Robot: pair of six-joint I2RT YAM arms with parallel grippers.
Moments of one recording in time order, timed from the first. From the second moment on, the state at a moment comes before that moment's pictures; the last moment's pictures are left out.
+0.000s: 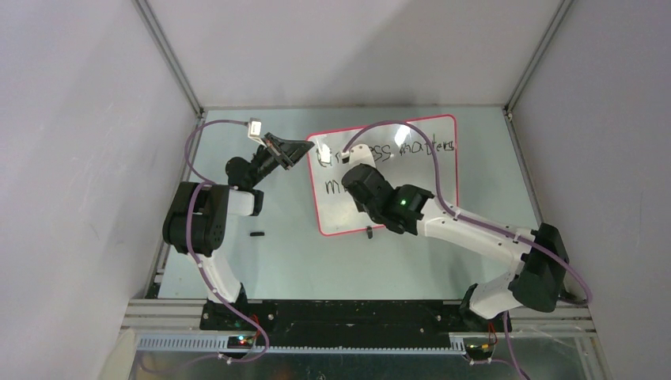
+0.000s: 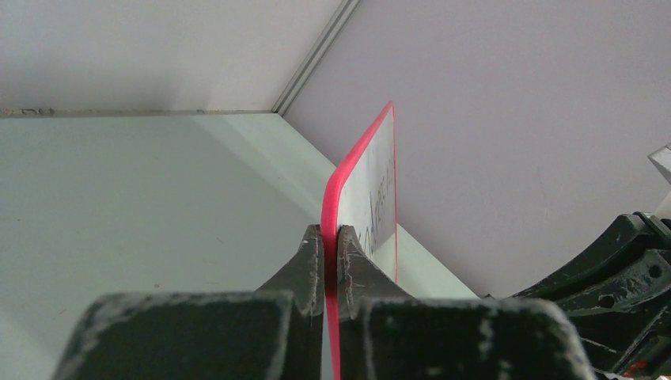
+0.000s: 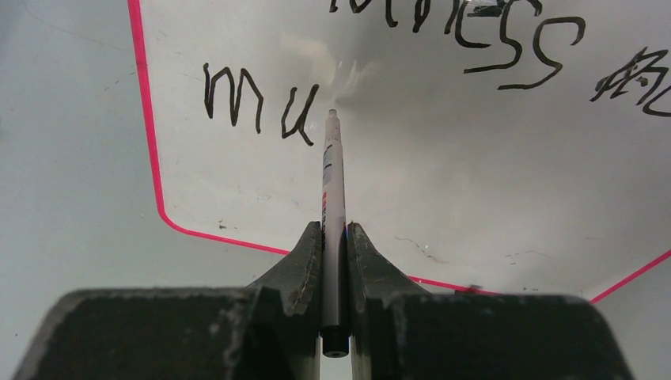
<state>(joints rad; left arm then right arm) -0.12 1.81 0.73 1.49 0.76 -0.94 1.02 1.45 1.26 -0.52 0.58 0.27</state>
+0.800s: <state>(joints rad) -0.12 1.81 0.73 1.49 0.76 -0.94 0.99 1.47 1.28 -0.57 0.59 0.27</state>
